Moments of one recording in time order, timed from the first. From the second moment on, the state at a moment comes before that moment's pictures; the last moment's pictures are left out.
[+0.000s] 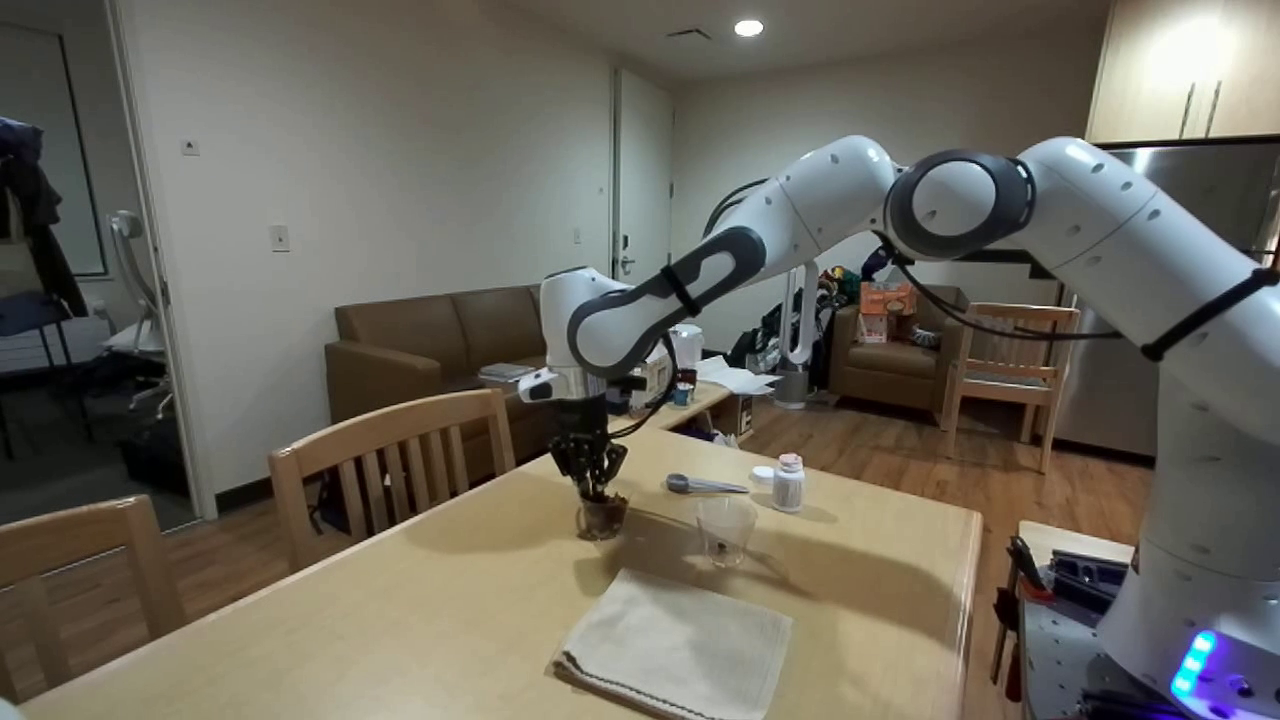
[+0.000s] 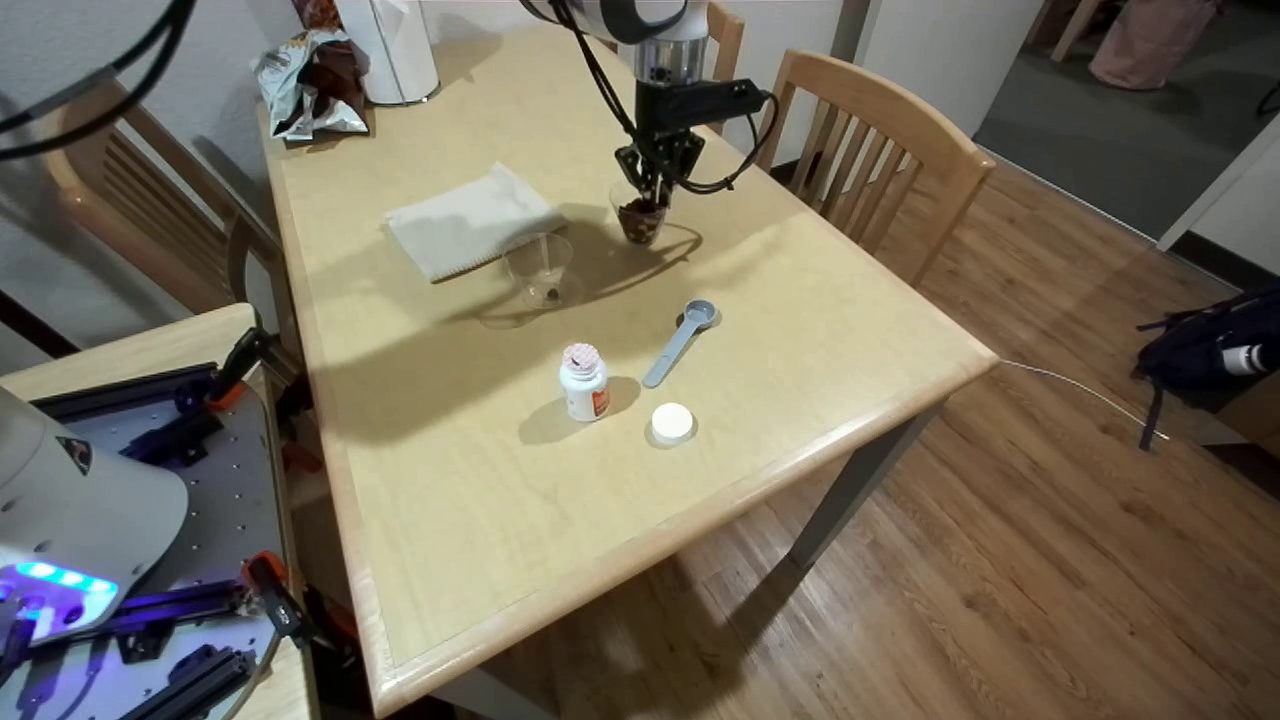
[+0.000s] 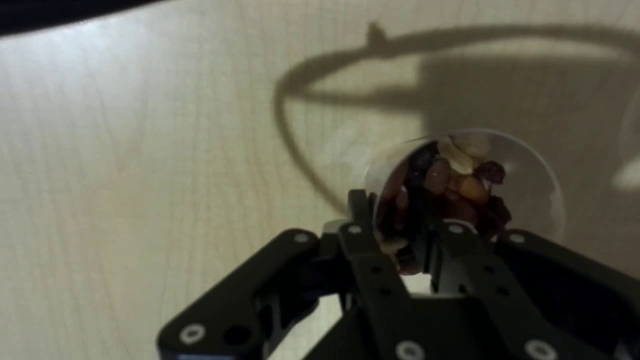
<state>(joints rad) 0.12 0.85 0.12 -1.33 -0.15 2.08 -1.33</state>
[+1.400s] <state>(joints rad) 0.09 0.61 0.11 -1.57 -0.14 2.08 -1.28</state>
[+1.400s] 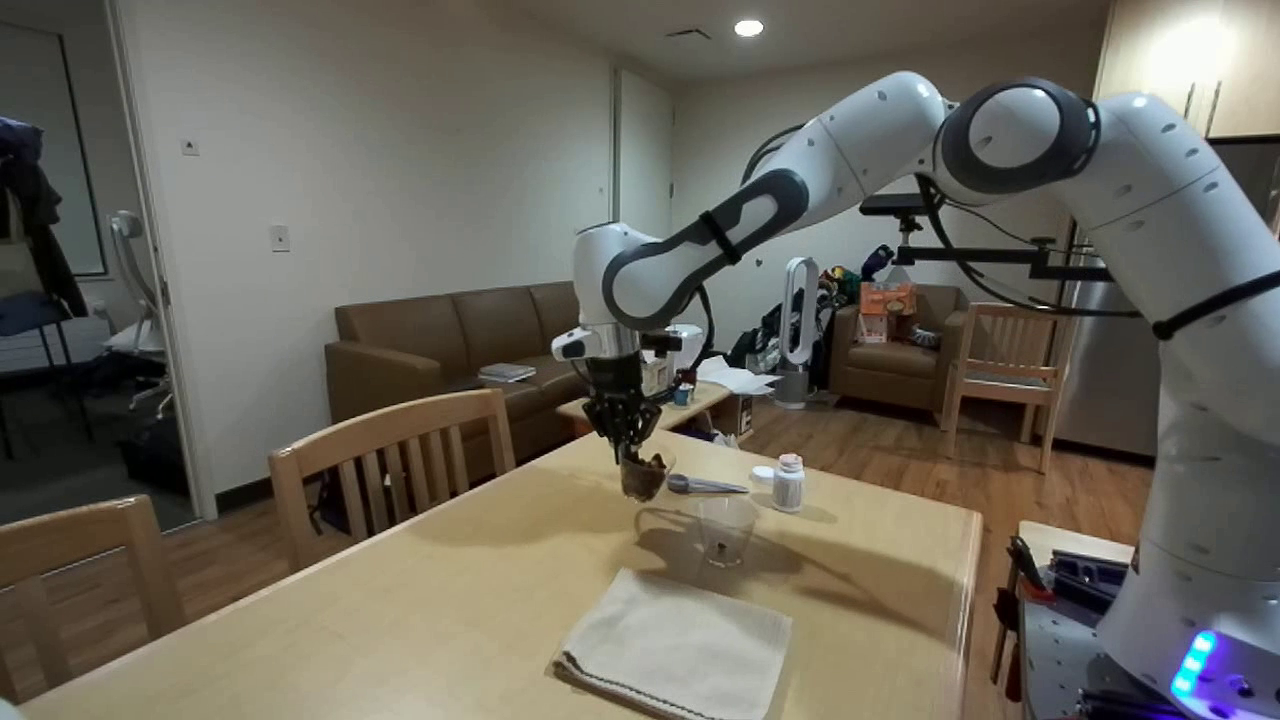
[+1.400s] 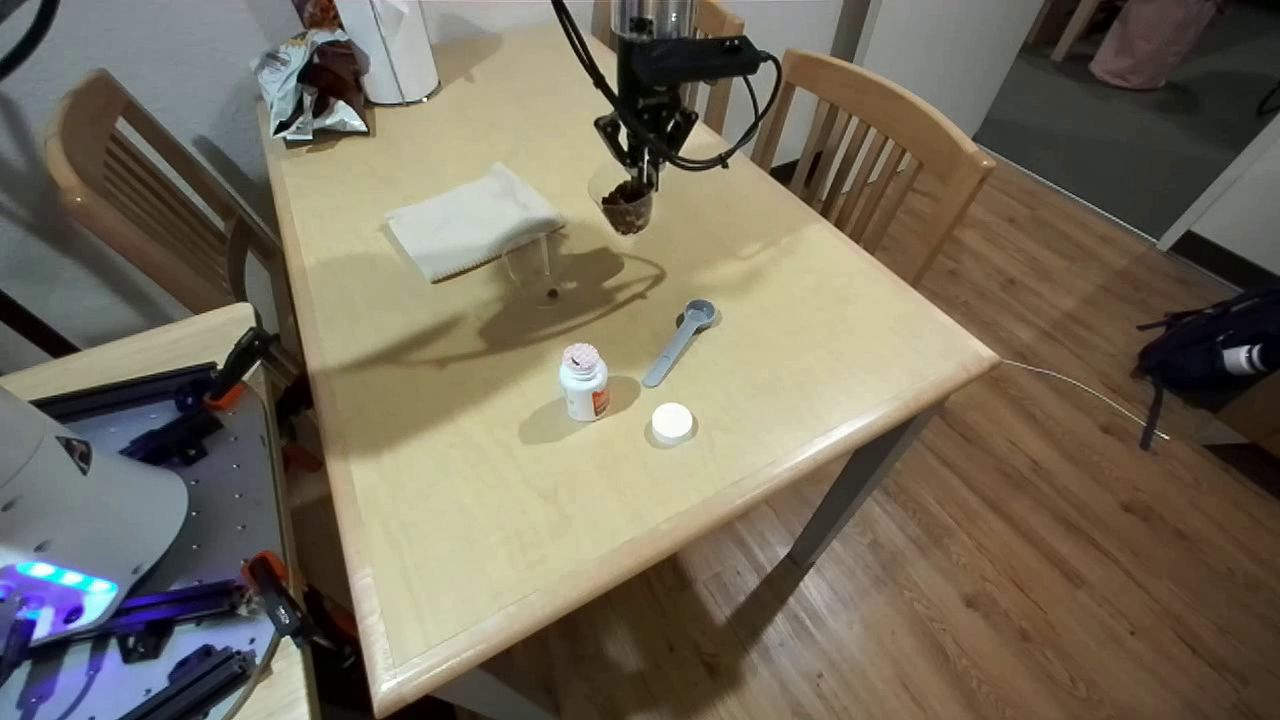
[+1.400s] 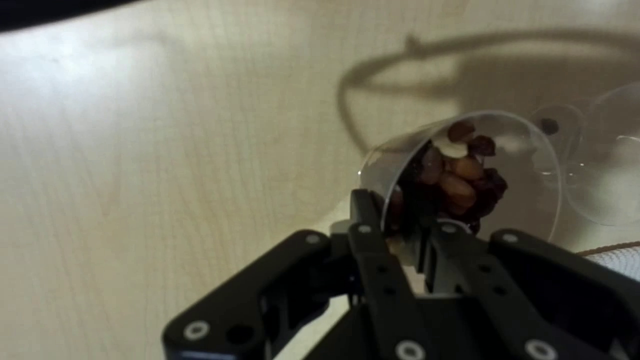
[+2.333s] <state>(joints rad) 0.07 0.31 0.11 -2.10 -0.17 2.54 -1.15</state>
